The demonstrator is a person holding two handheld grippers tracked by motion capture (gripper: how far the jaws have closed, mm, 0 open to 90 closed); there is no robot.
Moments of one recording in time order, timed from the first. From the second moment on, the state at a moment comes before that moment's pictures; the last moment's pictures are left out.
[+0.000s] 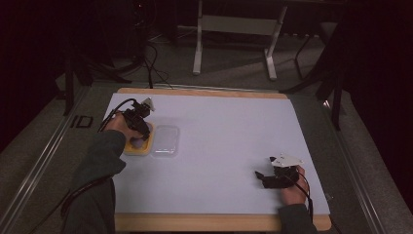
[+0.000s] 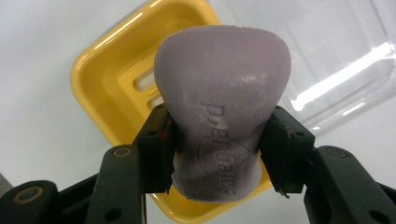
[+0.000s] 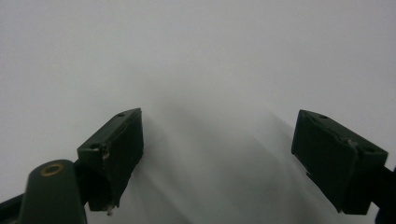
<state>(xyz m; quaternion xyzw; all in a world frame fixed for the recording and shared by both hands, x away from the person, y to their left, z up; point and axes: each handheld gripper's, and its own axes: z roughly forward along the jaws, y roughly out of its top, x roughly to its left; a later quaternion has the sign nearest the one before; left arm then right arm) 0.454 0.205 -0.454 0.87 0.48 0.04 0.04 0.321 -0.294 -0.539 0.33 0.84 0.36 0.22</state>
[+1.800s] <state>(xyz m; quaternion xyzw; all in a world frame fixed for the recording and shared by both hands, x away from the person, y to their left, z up) 0.453 0.234 -0.470 0.85 0.52 0.05 0.08 0.320 -0.294 -0.539 0.33 0.84 0.36 0.22</state>
